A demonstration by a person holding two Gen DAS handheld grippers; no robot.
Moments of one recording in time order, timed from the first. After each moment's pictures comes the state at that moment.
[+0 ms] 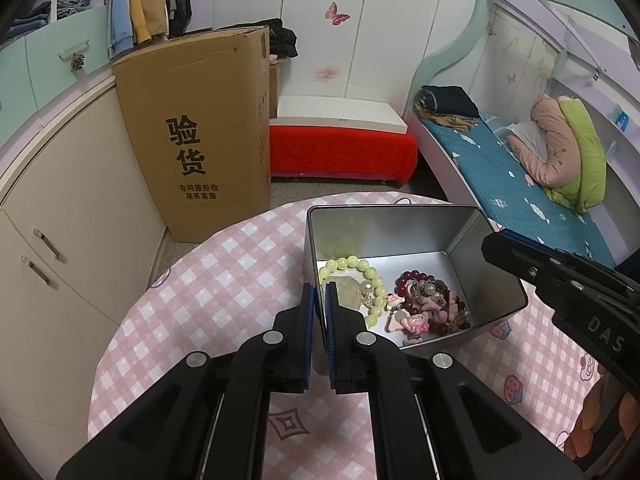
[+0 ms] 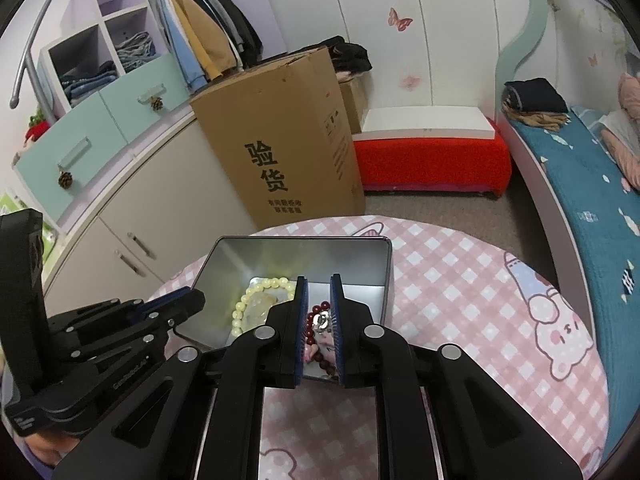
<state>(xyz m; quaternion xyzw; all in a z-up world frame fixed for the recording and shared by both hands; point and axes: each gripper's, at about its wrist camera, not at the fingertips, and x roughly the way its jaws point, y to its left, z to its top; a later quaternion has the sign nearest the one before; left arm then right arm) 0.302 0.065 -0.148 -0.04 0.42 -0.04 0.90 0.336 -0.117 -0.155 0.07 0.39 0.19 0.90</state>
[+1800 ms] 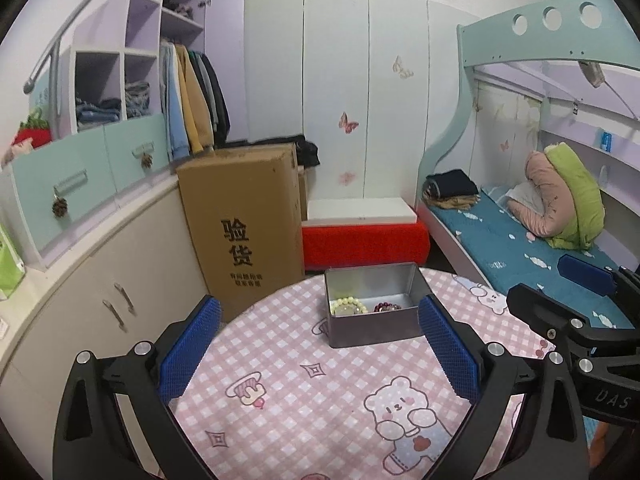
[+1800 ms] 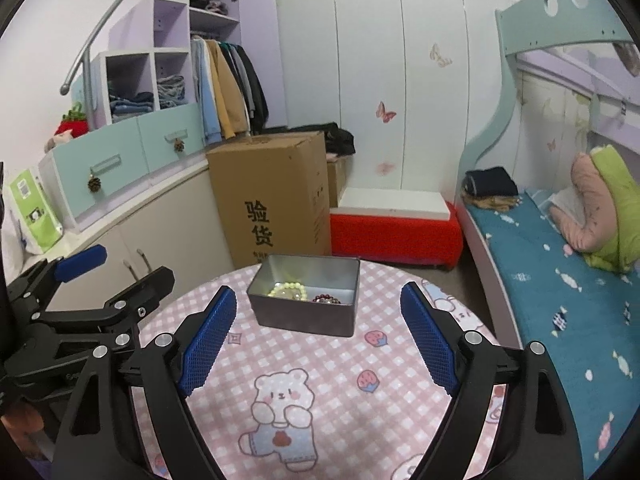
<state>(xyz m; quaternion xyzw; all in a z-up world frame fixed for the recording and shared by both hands) 0.116 0.042 -0.037 0.02 0.24 0.02 0.97 0.134 -0.131 -0.042 0.00 0.25 0.14 0.96</state>
